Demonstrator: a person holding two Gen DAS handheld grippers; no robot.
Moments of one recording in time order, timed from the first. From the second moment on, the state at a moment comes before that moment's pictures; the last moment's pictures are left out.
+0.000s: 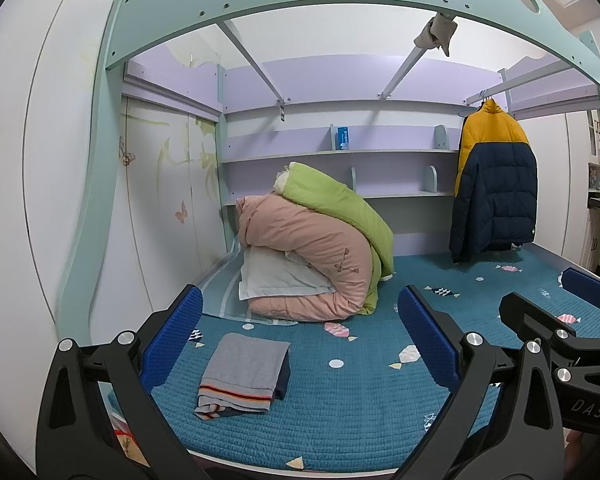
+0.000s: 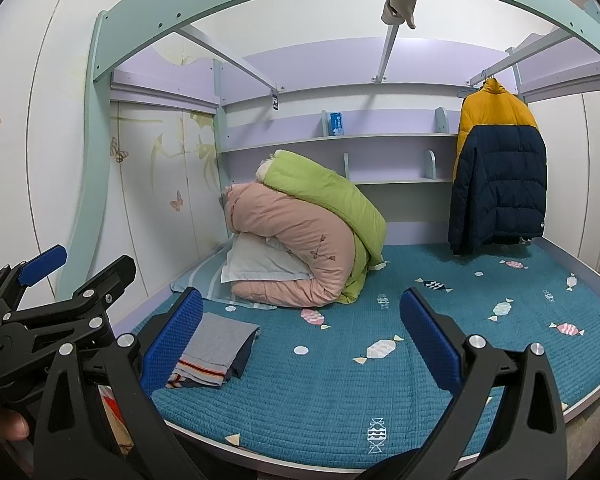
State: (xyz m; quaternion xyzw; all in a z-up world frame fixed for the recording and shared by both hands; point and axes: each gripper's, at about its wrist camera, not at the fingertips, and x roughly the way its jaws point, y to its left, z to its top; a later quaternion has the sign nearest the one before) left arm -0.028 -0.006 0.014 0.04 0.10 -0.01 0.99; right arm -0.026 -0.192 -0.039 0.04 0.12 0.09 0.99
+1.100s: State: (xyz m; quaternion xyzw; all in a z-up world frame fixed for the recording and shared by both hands) left arm 0.068 -0.028 -0.030 0.07 0.16 0.02 0.98; right arm 0.079 -0.219 -0.084 0.09 0.18 0.10 0.97
